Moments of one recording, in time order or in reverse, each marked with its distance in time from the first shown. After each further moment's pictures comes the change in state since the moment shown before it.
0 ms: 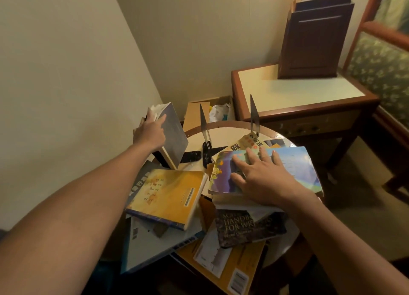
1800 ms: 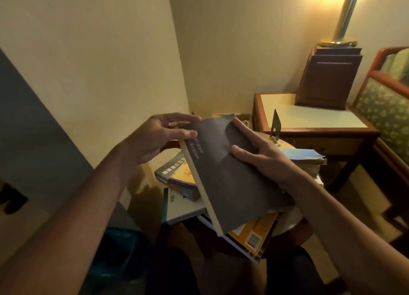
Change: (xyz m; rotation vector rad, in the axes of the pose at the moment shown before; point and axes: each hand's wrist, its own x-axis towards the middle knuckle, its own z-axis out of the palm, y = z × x) left_hand -0.262 -0.035 -0.191 -1.350 -0.297 0.109; right_hand -0.108 -0.105 -0.046 1.188 0.098 -0.413
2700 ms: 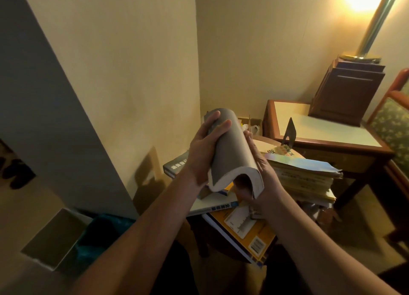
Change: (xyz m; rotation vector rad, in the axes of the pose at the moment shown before) left_hand 0.011 -0.046 0.071 -0.693 0.249 0.063; right_hand 0.006 0.004 0.063 0.752 0.221 0.195
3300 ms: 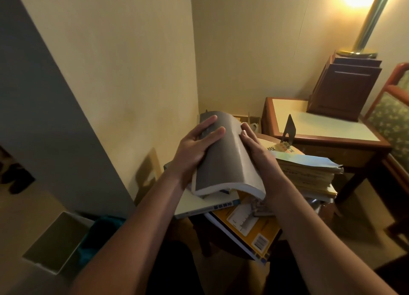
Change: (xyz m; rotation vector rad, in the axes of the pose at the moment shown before) left_hand -0.002 0.015 -0.029 0.308 -0.008 0.014; right_hand 0.022 -0.011 0.010 -0.402 0.047 -0.032
